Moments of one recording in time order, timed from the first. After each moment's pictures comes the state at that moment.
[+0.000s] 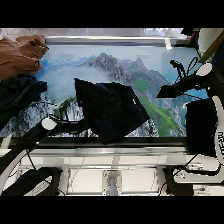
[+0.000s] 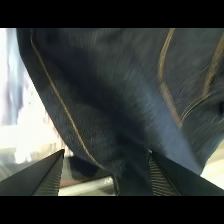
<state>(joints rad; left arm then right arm) -0.28 -1.00 0.46 0.72 -0.71 -1.49 -0.14 -1.43 1.37 -1.11 1.41 1.19</state>
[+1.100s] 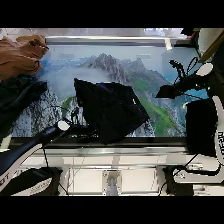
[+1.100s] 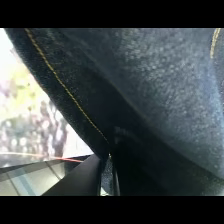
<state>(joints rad) -0.44 -1.20 0.45 0.55 -0.57 -1.46 -0.14 -1.43 1.37 -1.08 1.42 1.18</state>
